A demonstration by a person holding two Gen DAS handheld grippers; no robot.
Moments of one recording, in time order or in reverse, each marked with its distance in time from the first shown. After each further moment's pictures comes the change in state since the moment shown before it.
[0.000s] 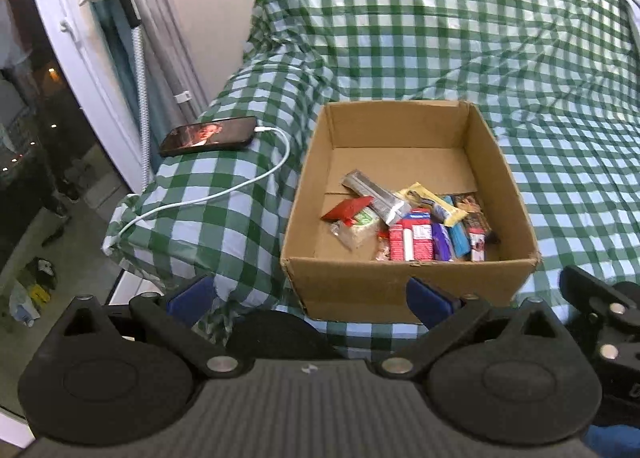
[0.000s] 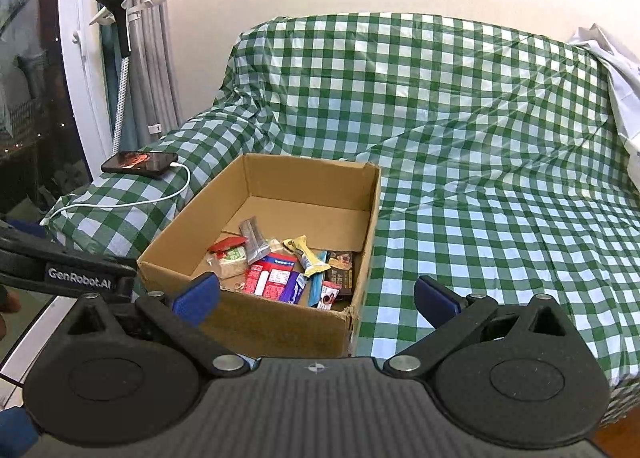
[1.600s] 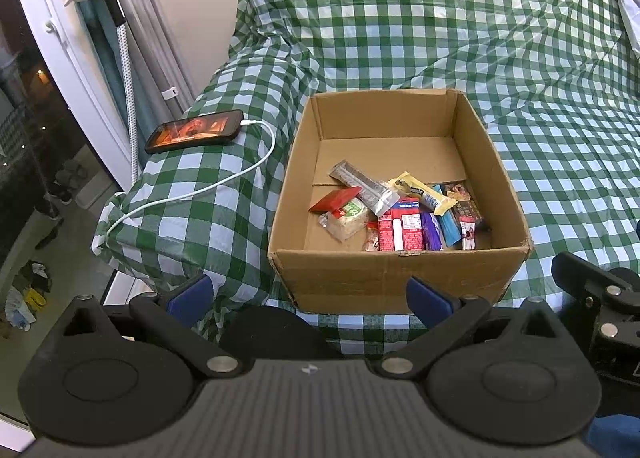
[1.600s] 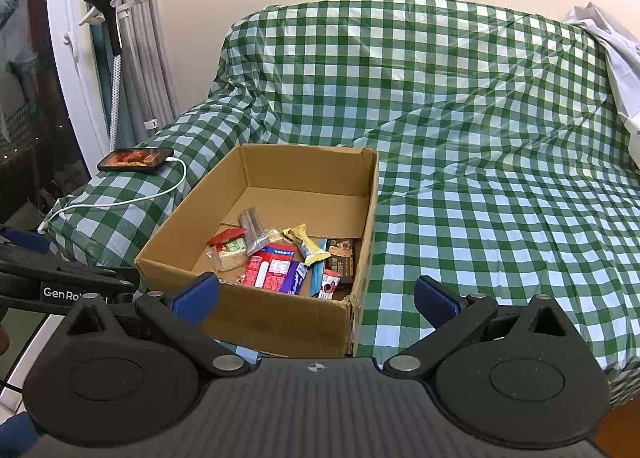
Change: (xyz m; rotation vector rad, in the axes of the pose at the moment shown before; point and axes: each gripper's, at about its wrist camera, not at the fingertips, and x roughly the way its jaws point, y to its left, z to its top) left arm 0.005 -0.005 -0.001 0.029 0.020 -0.016; right arm 0.006 -0.008 -0.003 0.042 0.035 0.010
